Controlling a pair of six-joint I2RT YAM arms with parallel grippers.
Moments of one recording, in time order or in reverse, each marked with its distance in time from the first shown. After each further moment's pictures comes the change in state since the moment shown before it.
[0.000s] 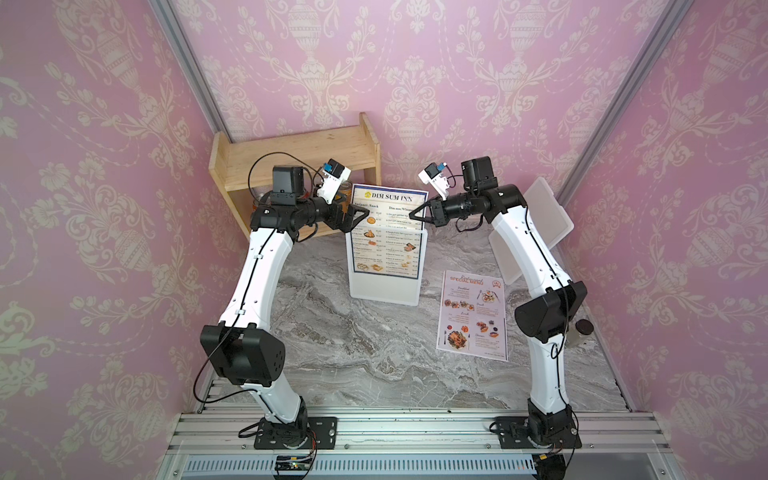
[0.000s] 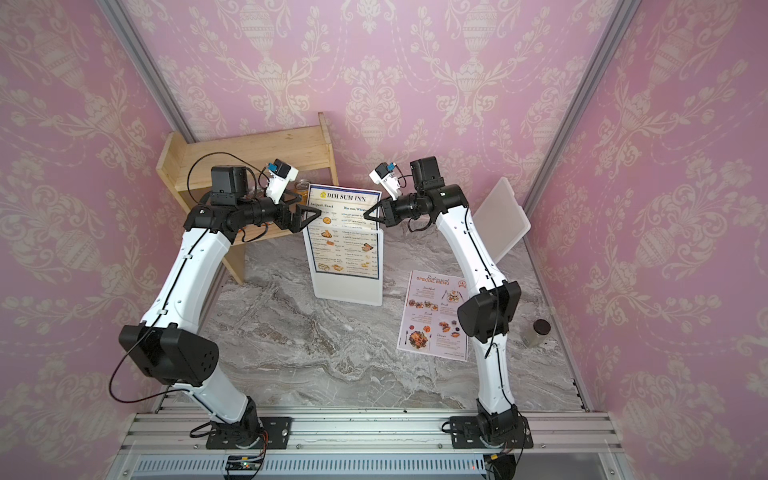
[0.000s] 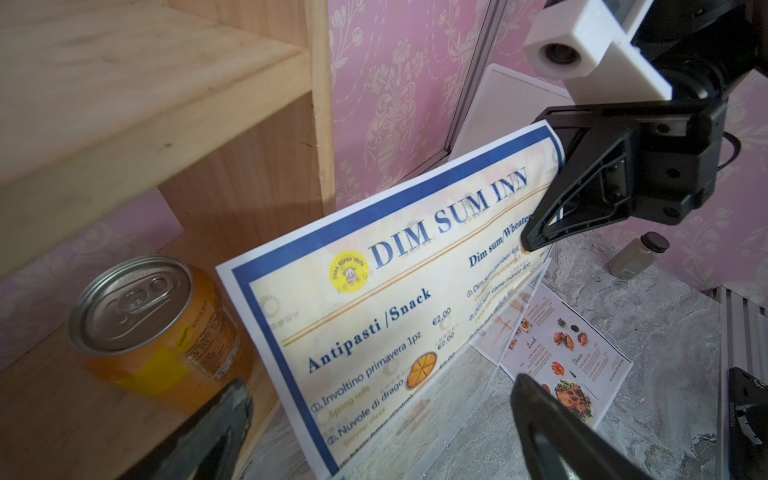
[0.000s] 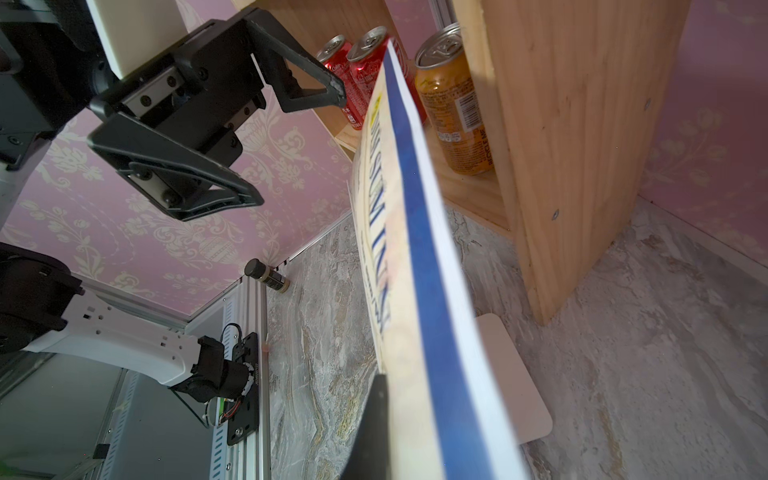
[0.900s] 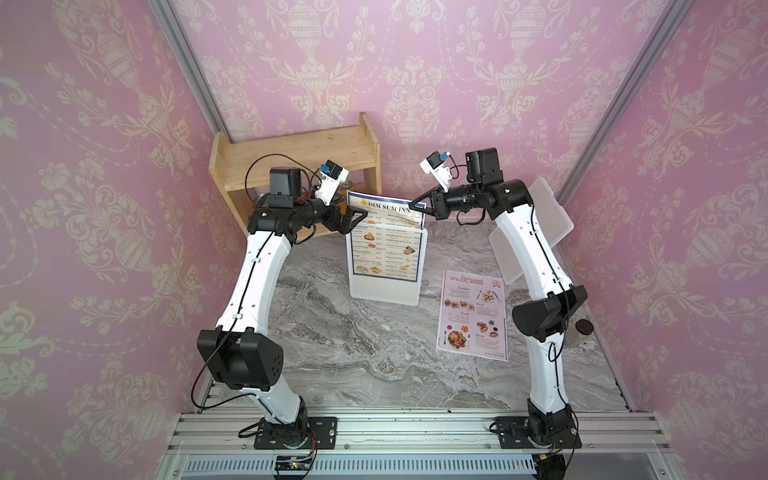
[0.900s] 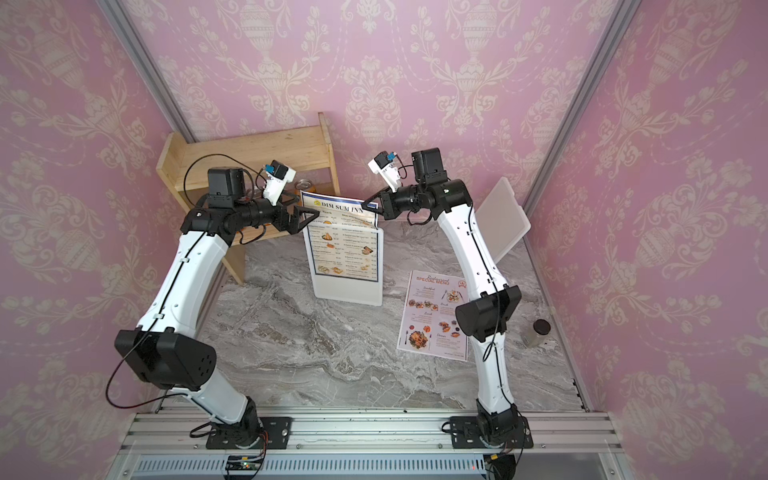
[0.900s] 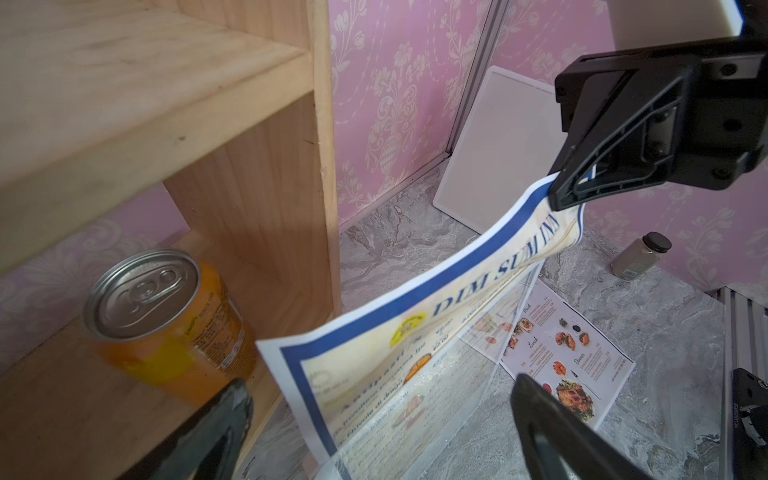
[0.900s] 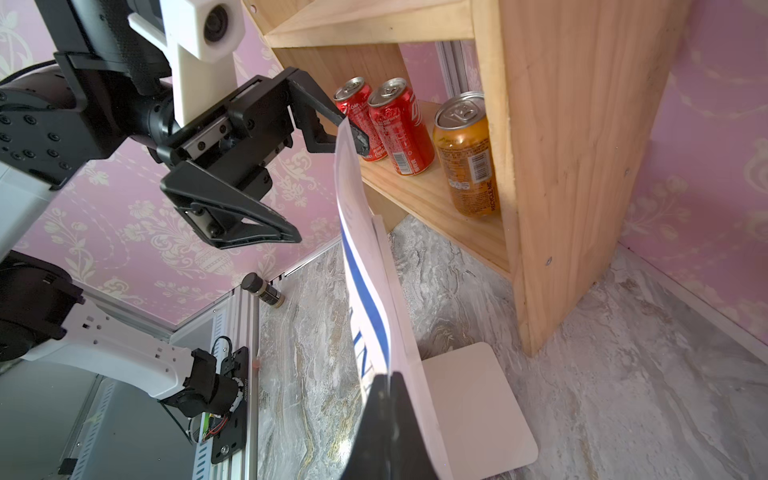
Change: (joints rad) left arm 0.006 -0.031 -0.043 0.022 0.000 0.000; right arm 0.011 0.028 0.156 -0.025 0.019 0.006
